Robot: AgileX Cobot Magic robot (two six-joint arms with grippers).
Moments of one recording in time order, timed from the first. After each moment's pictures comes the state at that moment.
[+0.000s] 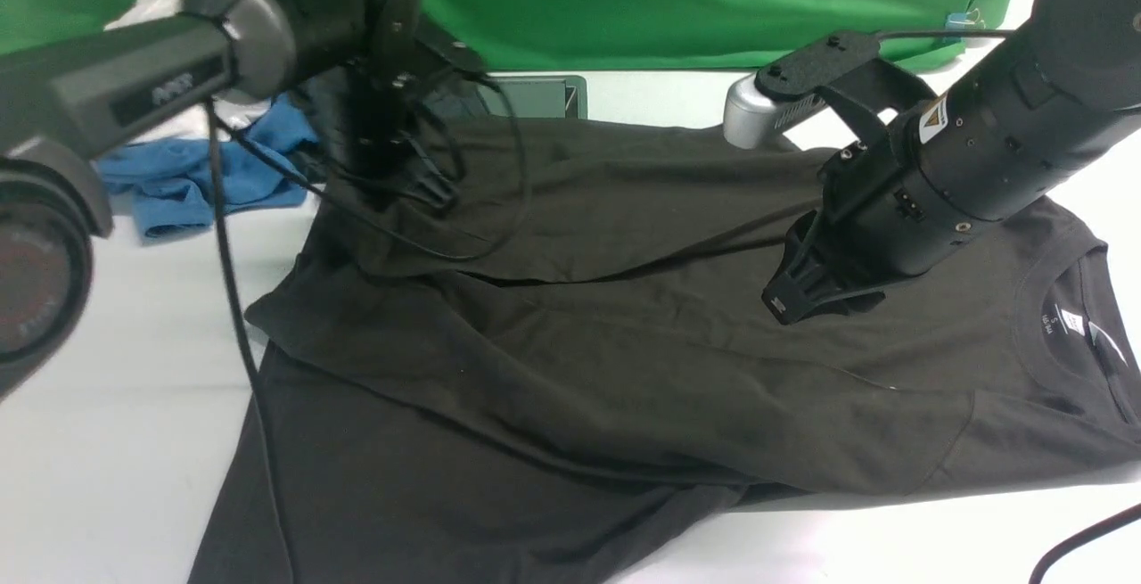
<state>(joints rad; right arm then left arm) 0.44 1.57 -1.26 0.27 1.00 -0.30 -0.23 2.12 -1.73 0.30 0.99 0.19</state>
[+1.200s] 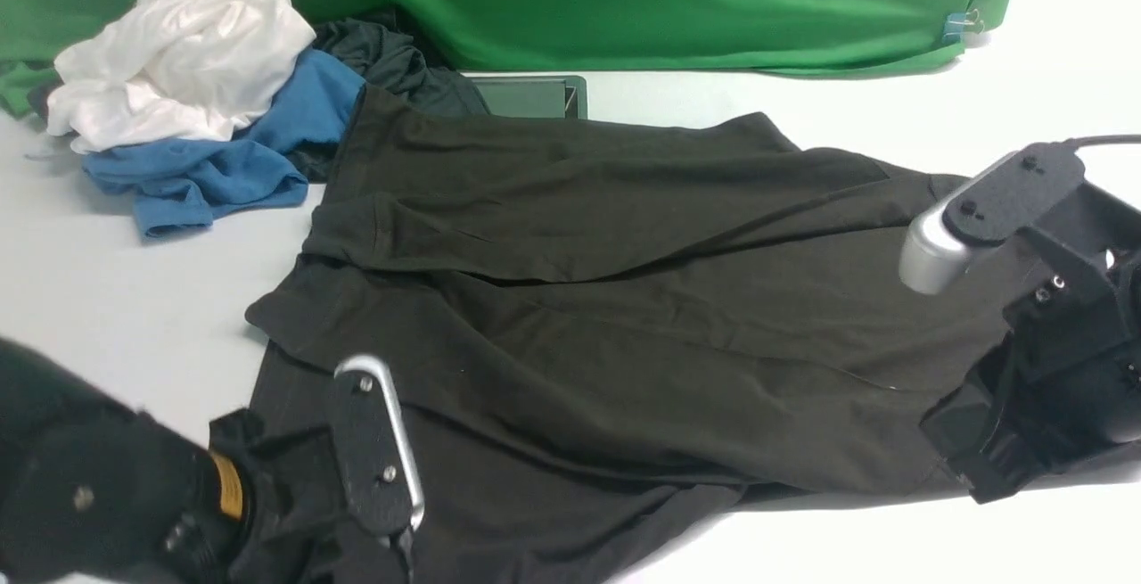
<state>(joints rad) 0.44 1.18 -0.91 0.19 1.02 -0.22 -0.50 1.20 -0.55 -0.03 0.72 0.73</state>
